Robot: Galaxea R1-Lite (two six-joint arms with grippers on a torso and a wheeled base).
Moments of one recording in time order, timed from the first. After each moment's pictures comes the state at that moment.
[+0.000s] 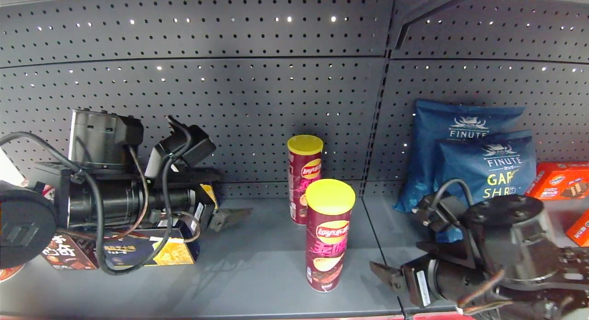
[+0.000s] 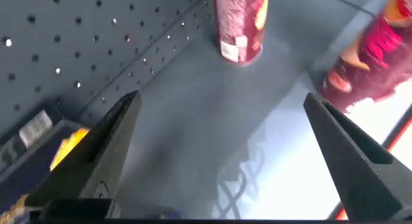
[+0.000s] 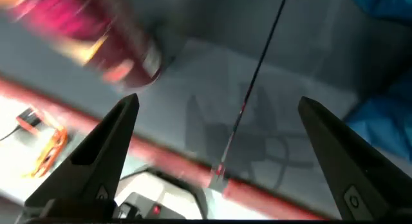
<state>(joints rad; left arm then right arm) -0.29 1.60 -0.87 -0.22 -0.34 0.34 0.81 1.53 -0.64 -0.31 -0.34 0.24</state>
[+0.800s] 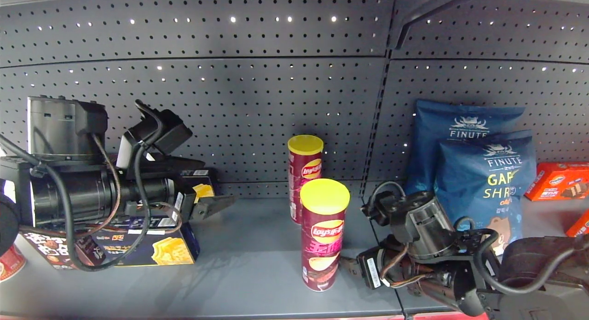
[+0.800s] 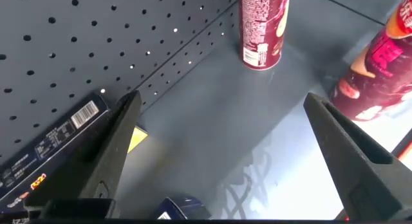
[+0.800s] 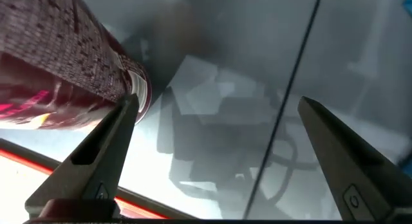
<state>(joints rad) -0.24 1.54 -0.88 -0.22 -0.33 0.34 0.81 1.78 -0.80 -0.32 -0.35 0.23</state>
